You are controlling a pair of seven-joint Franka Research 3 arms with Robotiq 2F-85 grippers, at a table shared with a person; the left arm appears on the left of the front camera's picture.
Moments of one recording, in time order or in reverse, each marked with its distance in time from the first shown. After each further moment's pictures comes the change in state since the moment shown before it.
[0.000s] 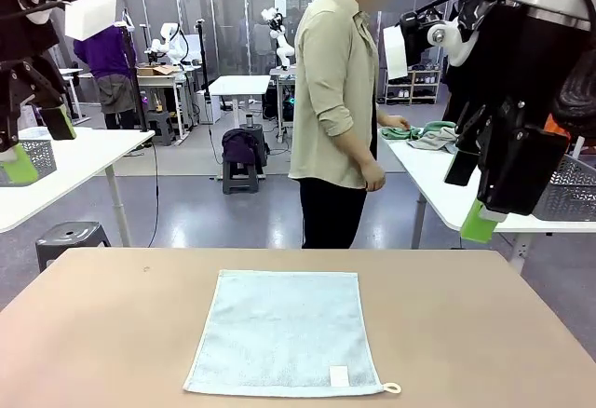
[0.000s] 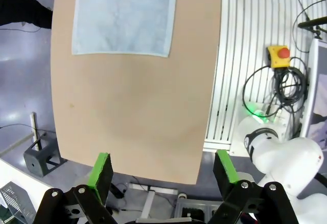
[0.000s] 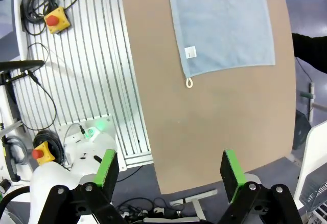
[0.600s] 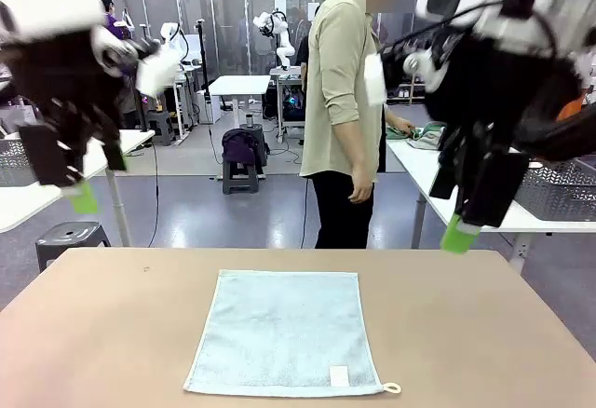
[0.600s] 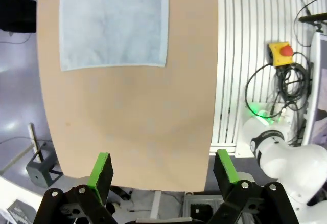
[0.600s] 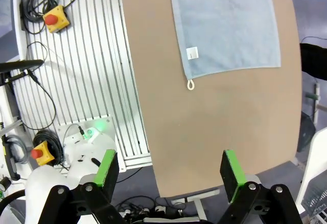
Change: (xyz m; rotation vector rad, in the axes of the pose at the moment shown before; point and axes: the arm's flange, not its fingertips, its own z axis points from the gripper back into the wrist) left arm 0.050 0.018 -0.060 -0.055 0.046 -0.085; right arm 0.011 -0.020 -0.034 0.039 0.027 0.004
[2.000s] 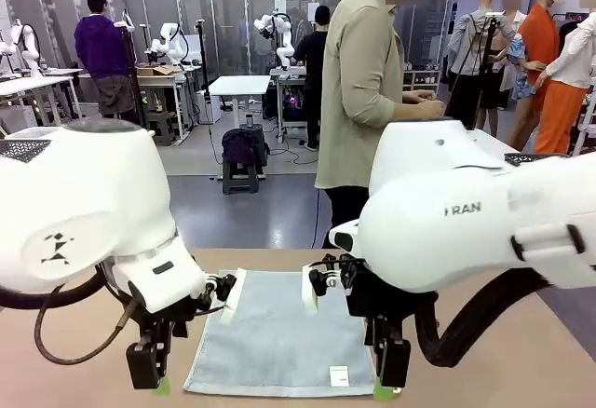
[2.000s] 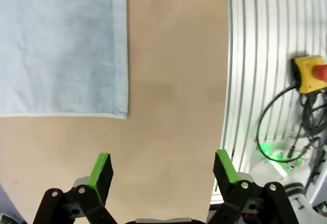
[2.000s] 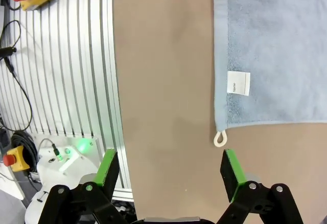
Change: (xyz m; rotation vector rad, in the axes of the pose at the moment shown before) left arm 0.028 -0.038 -0.260 -0.085 0.025 -0.010; right arm 0.021 -0.032 -0.263 0.188 0.093 0.118
